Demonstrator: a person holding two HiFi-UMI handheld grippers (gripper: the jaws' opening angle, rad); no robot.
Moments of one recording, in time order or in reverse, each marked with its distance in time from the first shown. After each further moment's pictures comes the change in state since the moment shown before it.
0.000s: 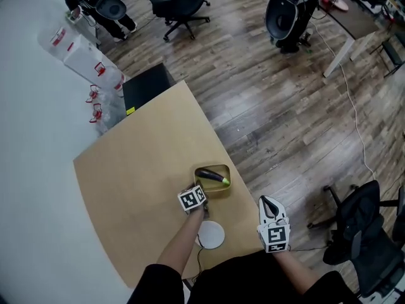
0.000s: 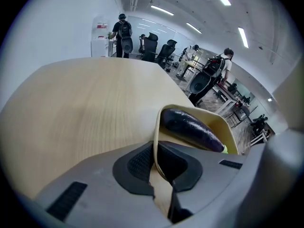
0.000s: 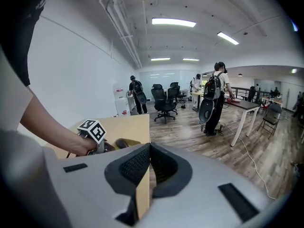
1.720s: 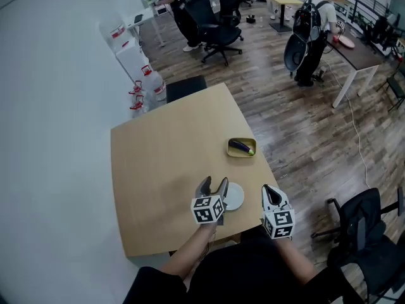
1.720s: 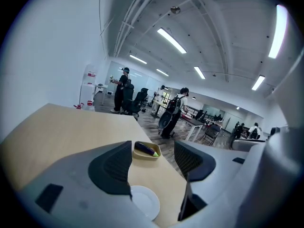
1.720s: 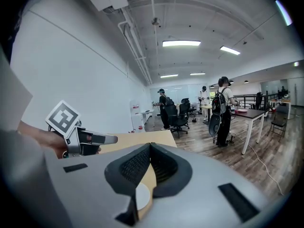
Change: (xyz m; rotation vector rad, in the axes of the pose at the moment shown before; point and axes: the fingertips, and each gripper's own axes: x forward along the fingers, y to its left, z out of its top) left arm -0.344 -0.048 -0.051 0.163 -0.501 -0.263; right arm -0.170 0.160 0.016 -0.014 -0.195 0.109
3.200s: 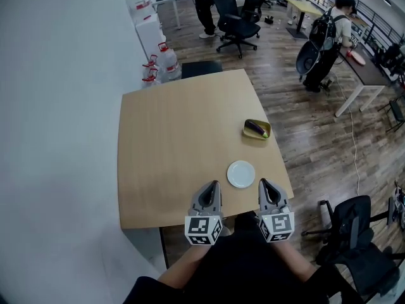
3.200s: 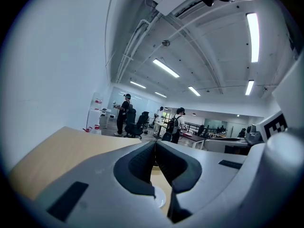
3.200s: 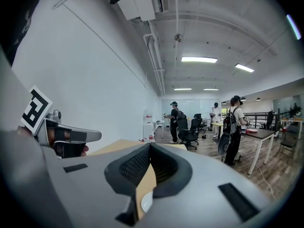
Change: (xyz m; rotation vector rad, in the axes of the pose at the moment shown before) left arm -0.205 0.003 0.014 0.091 -0.287 0.027; right arm -0.061 0.142 0.030 -0.160 -0.132 0.079
